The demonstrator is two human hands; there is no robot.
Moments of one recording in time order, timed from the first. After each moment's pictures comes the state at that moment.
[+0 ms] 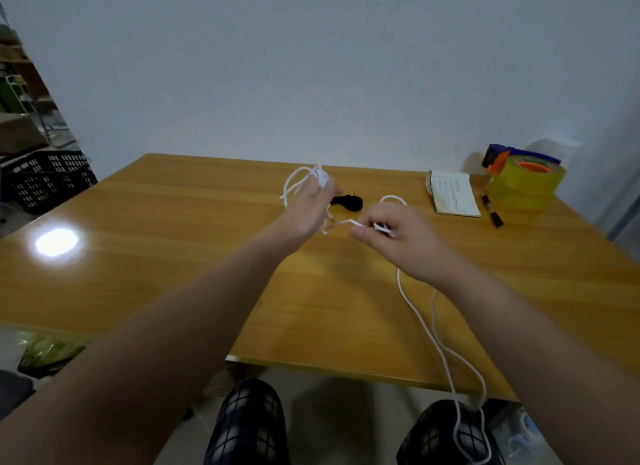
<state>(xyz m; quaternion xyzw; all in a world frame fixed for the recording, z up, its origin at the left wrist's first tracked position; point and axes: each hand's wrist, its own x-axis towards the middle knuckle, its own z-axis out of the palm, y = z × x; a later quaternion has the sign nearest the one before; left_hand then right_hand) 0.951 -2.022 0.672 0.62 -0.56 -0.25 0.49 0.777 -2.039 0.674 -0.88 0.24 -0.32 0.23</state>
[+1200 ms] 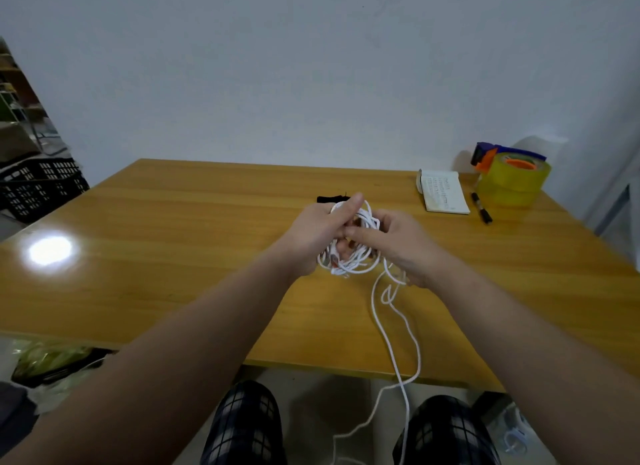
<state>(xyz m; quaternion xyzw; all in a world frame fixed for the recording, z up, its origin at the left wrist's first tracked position) 0.914 -1.999 0.673 0.52 -0.49 -0.47 0.52 0.772 -2.038 0.667 -0.70 0.28 -0.31 0.58</state>
